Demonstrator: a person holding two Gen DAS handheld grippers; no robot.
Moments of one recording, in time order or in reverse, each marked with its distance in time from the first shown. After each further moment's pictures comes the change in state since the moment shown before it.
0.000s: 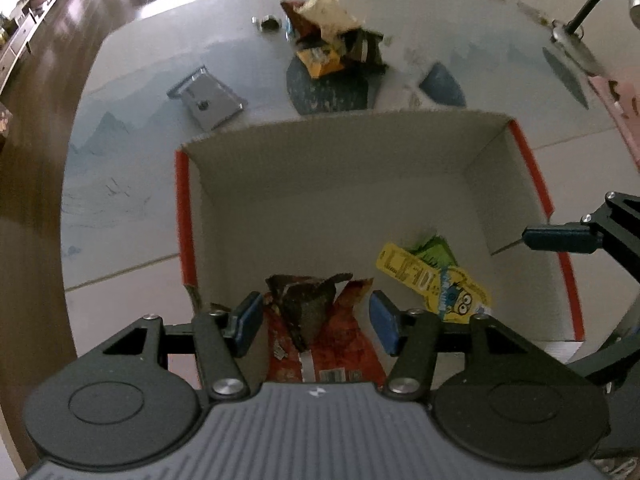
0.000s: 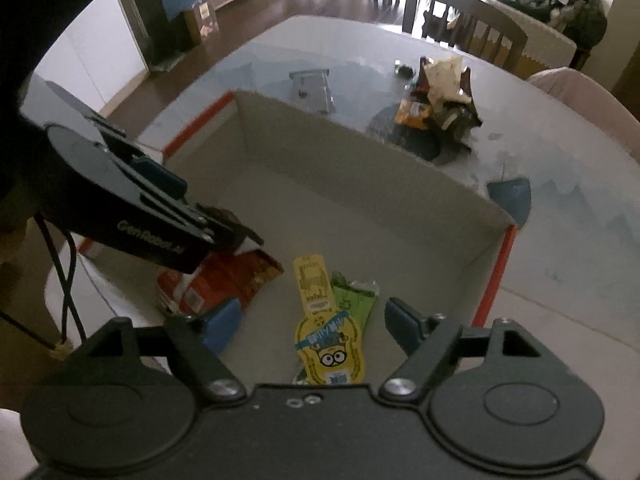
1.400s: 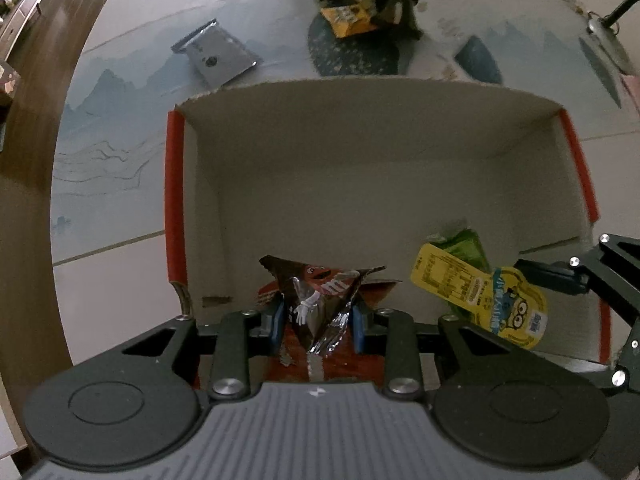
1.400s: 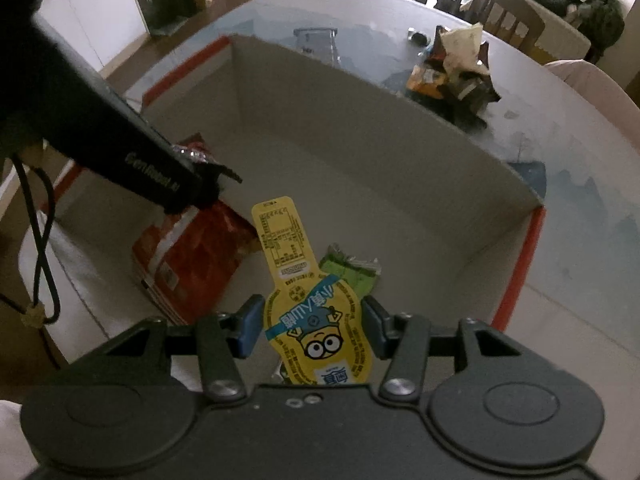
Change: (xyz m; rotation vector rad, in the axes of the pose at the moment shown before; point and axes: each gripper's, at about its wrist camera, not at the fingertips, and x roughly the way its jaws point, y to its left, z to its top) left arm 0.050 0.008 0.000 -0.069 0.111 0.028; right arm 0.047 0.005 -0.011 -0.060 0.107 -0.035
